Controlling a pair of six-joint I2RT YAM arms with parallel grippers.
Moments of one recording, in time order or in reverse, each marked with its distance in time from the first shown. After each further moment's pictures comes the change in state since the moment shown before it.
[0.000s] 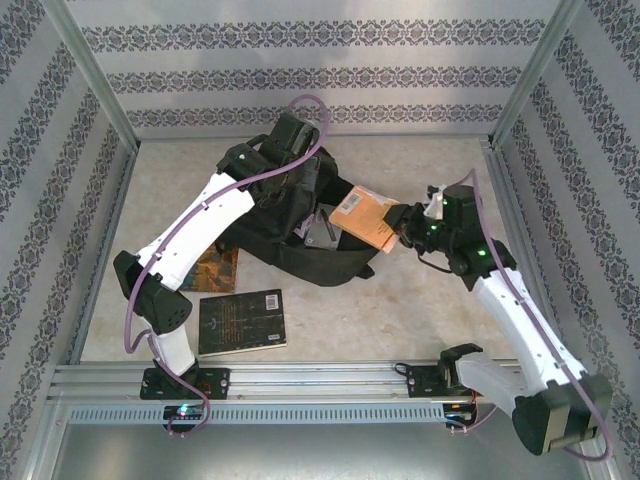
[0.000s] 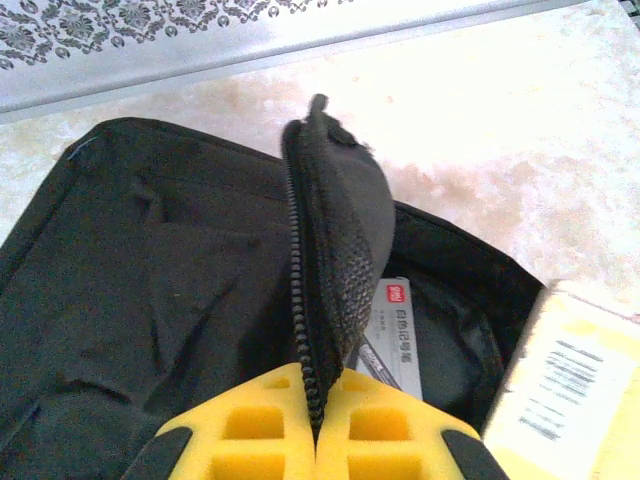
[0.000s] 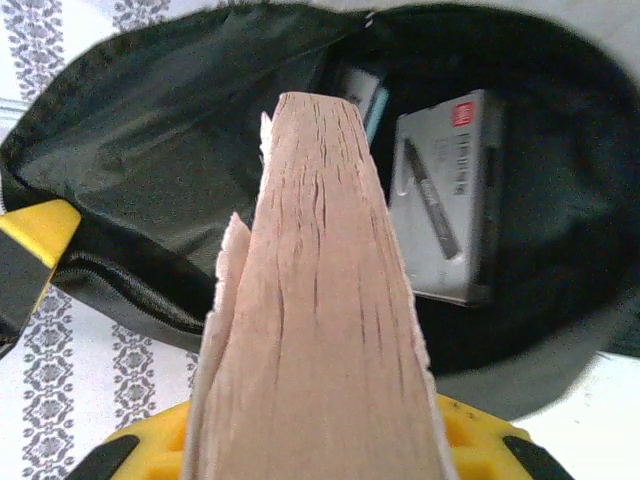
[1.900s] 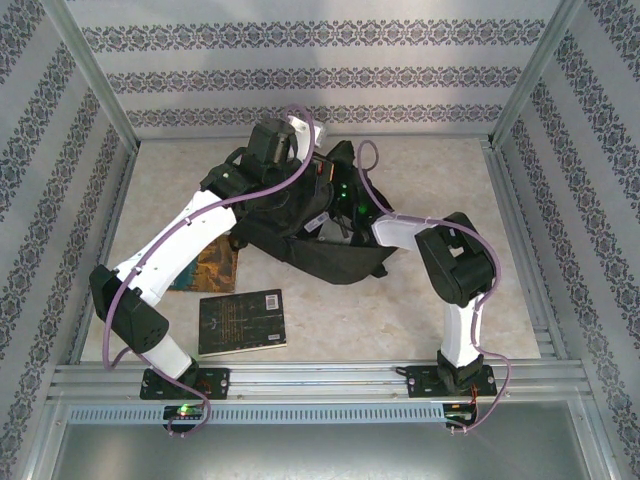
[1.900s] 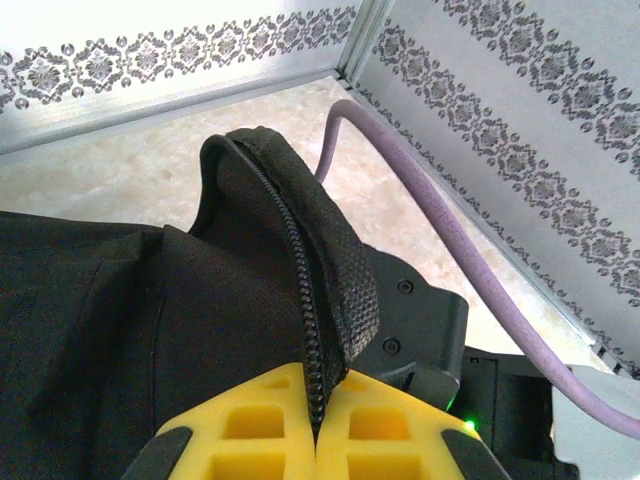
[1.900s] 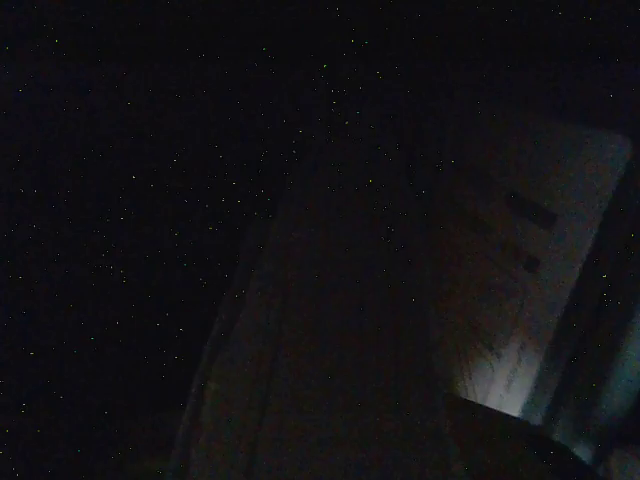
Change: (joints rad) left arm 0.031 -0.171 -0.303 0.439 0.446 0.074; right arm 0.247 0.938 0.263 0.922 0.344 0.410
